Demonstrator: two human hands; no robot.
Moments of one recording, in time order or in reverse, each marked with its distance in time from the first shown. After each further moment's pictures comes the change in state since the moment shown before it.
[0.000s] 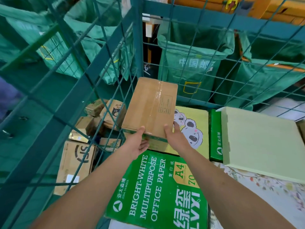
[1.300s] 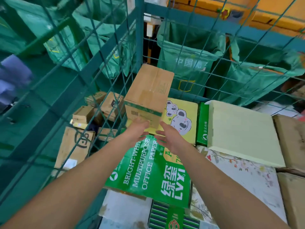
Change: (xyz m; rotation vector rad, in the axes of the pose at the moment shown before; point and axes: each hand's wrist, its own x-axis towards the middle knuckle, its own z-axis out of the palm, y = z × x) left_hand -0.090 -0.042 0.000 0.297 -0.154 0.186; right_hand -0.123 0.021 -0.016 0.627 -0.235 0.174
